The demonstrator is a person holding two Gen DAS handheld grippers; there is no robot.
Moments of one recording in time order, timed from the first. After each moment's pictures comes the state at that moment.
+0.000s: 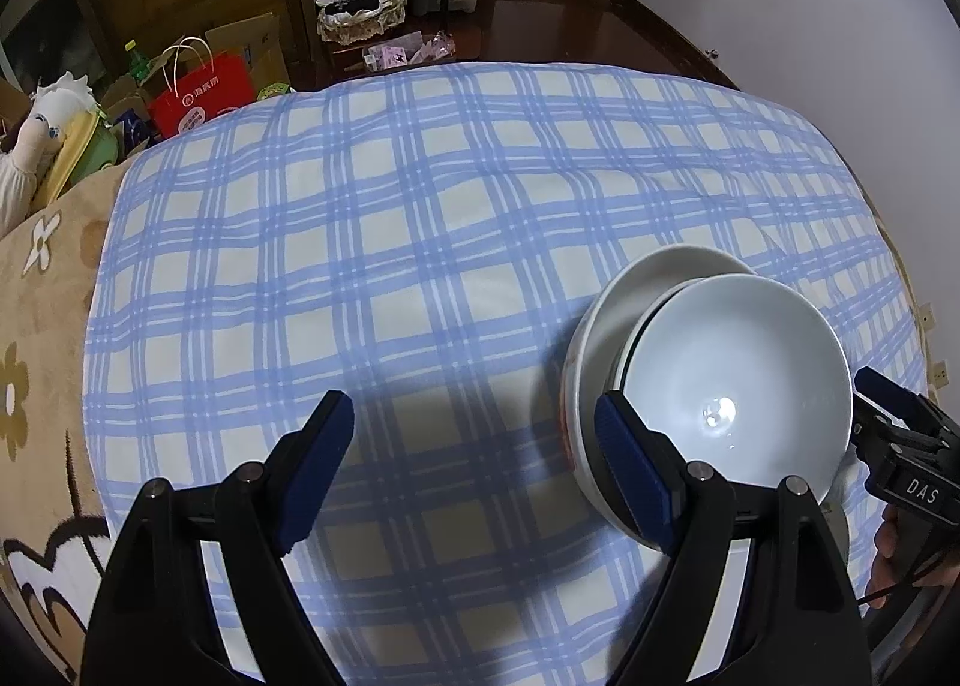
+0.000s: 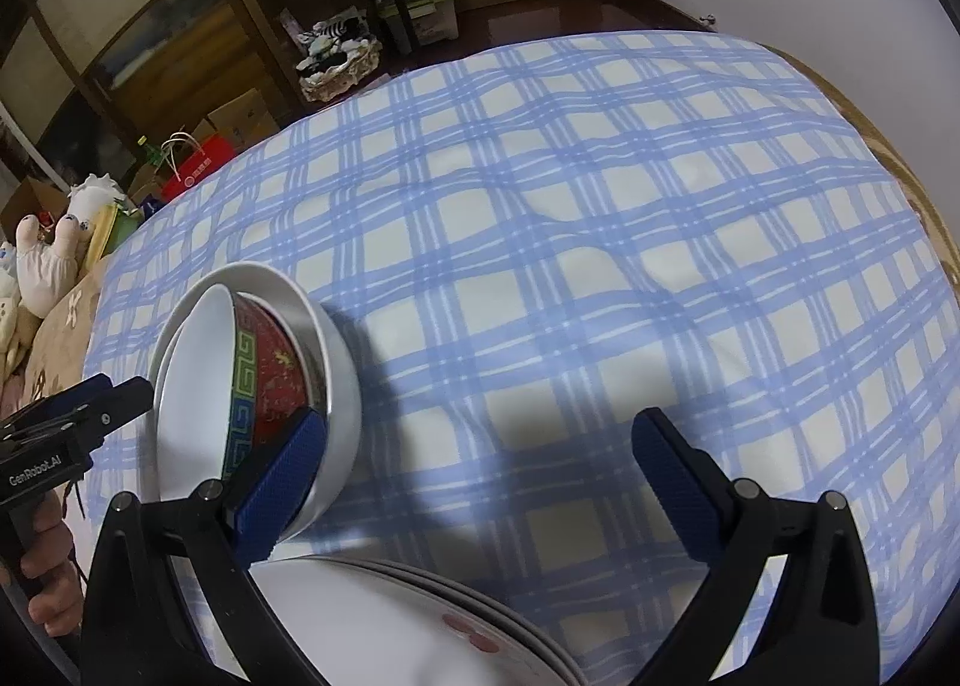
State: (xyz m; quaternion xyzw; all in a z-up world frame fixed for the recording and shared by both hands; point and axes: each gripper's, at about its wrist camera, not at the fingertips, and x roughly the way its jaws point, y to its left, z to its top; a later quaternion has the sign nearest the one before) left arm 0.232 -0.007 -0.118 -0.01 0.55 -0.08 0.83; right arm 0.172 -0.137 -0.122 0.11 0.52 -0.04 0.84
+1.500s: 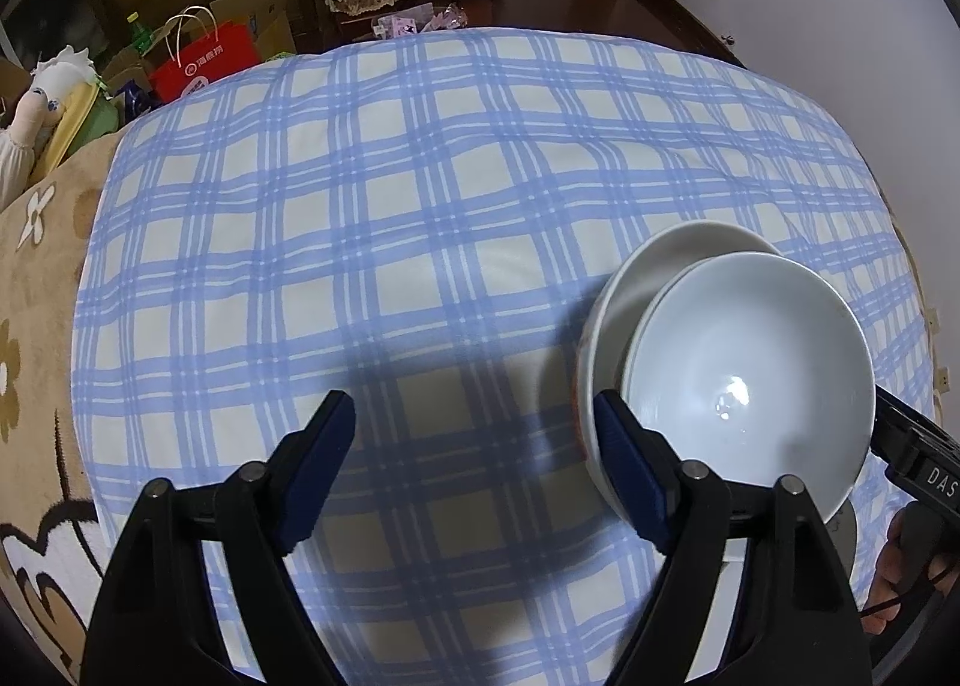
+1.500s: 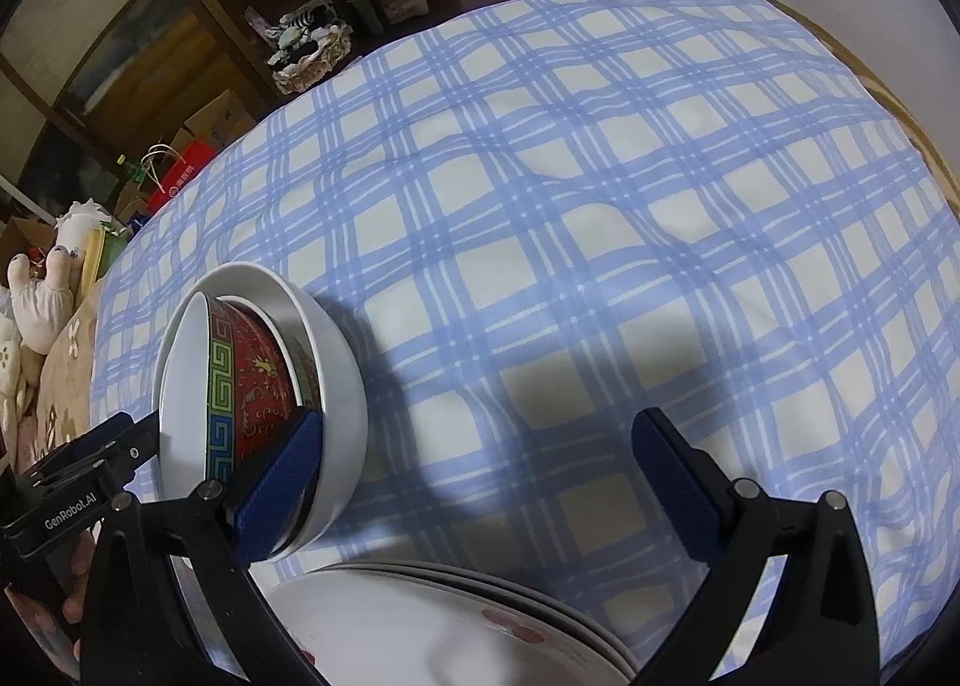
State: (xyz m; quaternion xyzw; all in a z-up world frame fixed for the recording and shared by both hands) left arm 0.237 -0.004 -0.132 -0.02 0.58 -0.07 0.81; right arm 0.180 -0.138 -0.133 0.16 0.55 -0.07 0.82
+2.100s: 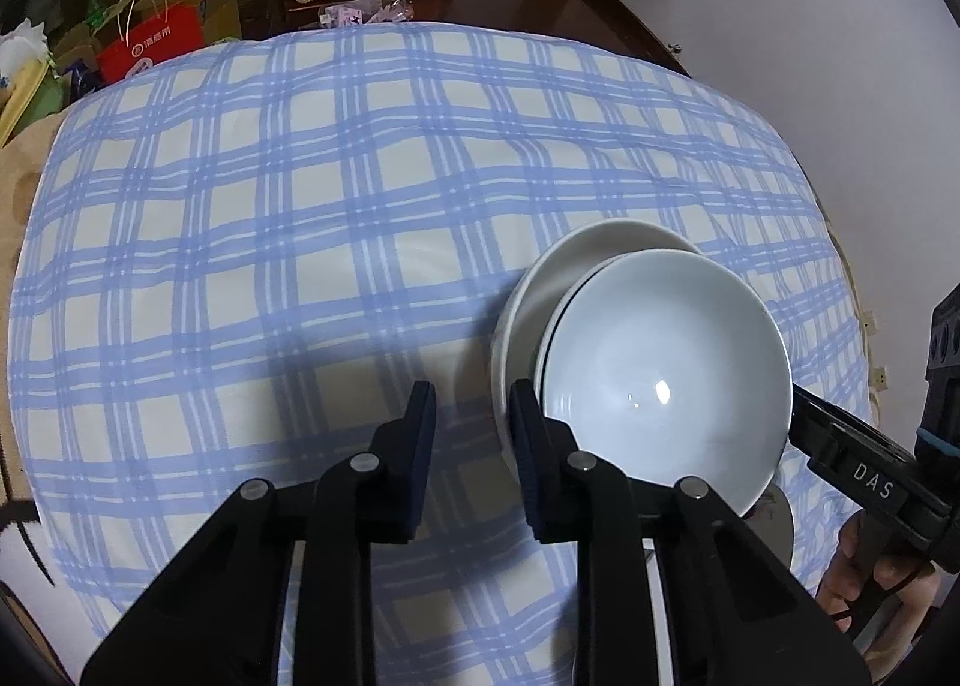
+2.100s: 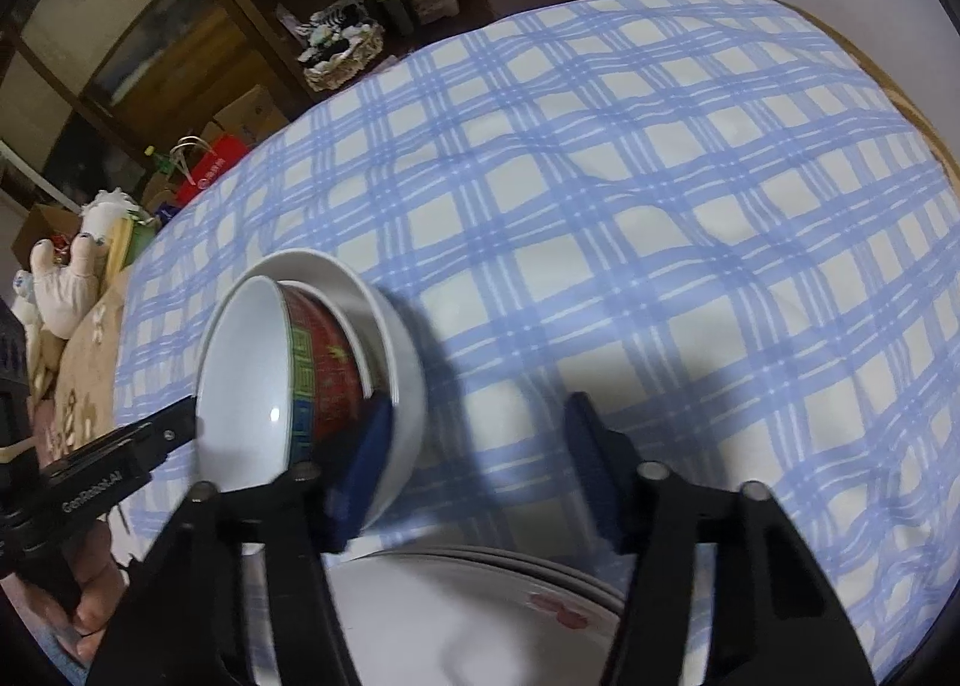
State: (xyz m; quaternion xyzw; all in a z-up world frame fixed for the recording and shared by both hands) left arm 0.233 -0.008 -0.132 -0.07 0.58 -0.14 0.80; right arm 0.179 -0.122 -0.127 0.17 0.55 -0.02 0.82
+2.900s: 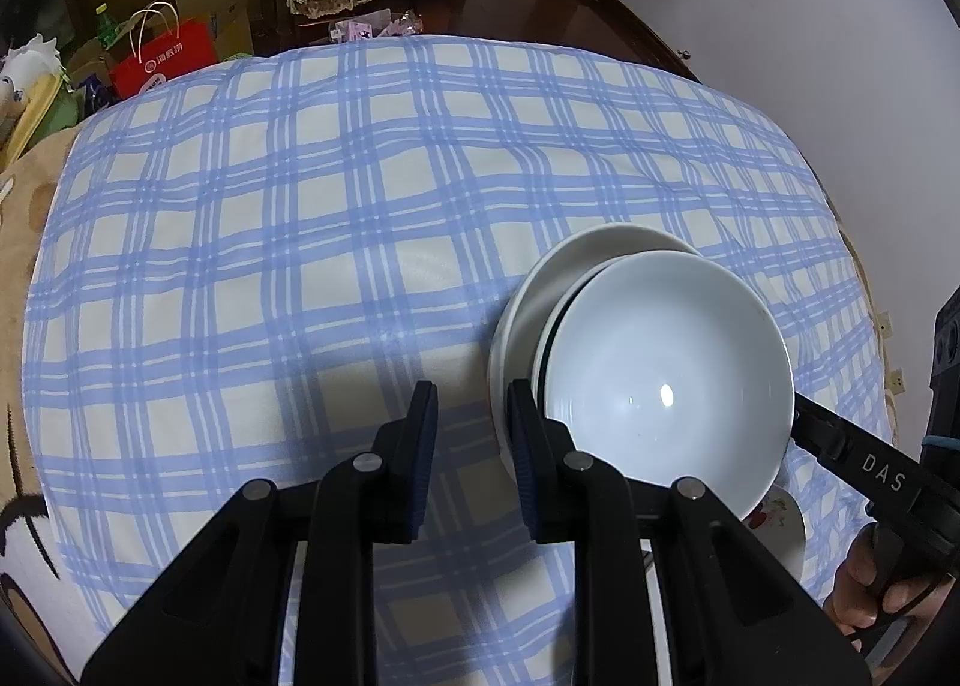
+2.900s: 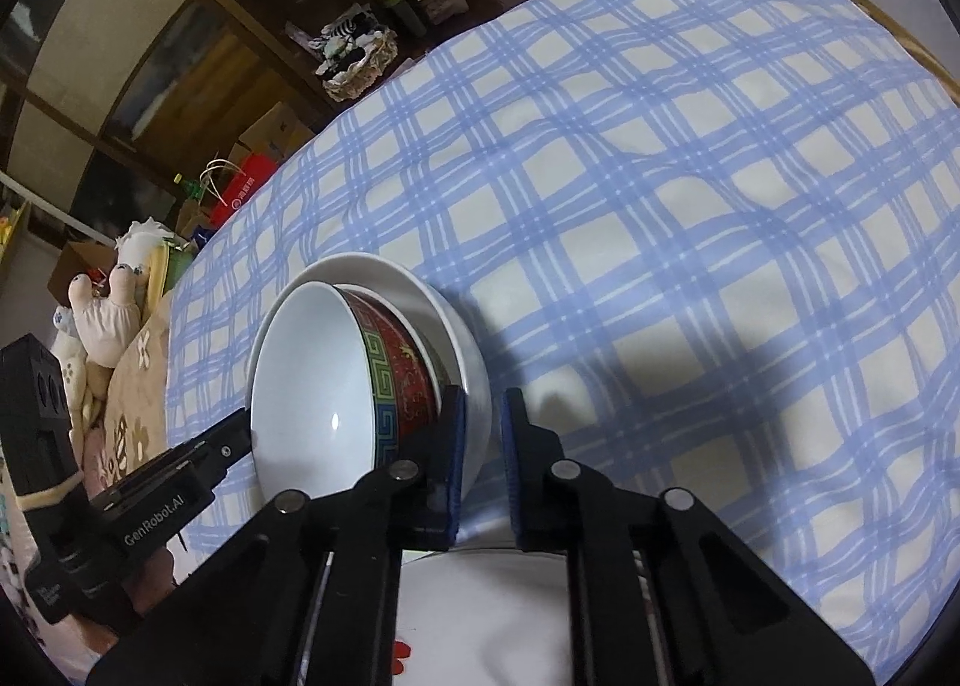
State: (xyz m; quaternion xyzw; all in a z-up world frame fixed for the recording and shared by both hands) left arm 0.230 -0.013 -0.131 -0.06 0.57 -0.12 0.81; right arm 0.176 -0.118 -0.129 0.23 0.54 0.00 0.81
